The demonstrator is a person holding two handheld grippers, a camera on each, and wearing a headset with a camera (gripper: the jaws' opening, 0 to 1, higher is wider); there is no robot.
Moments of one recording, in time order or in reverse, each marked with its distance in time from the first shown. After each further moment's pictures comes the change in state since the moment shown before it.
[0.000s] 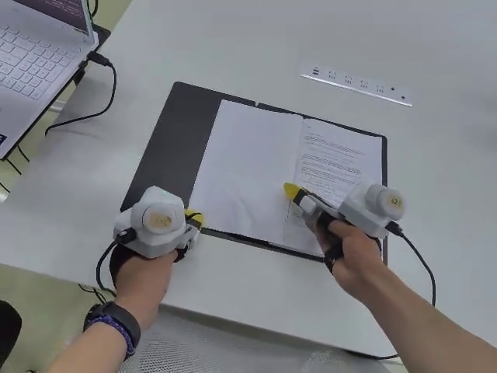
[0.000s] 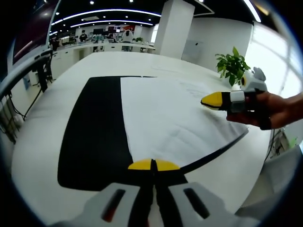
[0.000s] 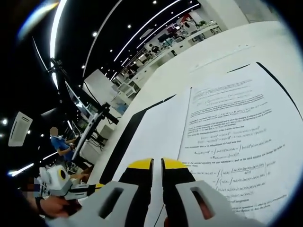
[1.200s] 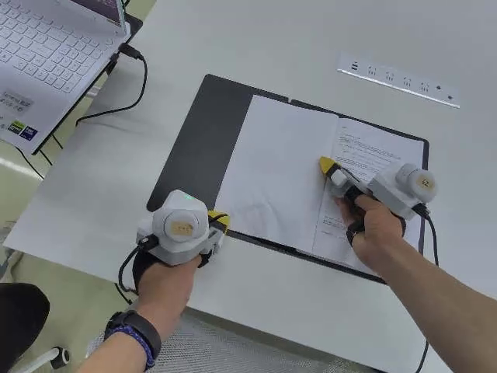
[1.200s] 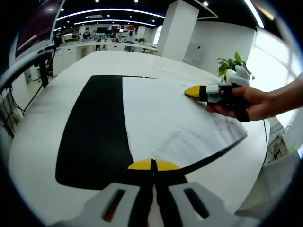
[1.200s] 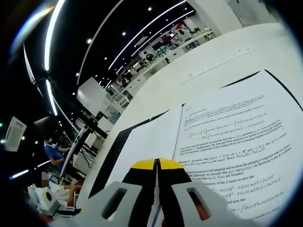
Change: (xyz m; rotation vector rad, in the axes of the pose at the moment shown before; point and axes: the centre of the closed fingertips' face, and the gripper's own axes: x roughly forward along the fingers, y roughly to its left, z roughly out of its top) left arm 0.003 0.002 -0.001 -0.032 -0.011 -0.007; right arm 0.044 -0.015 0.046 0.021 -0.091 -0.055
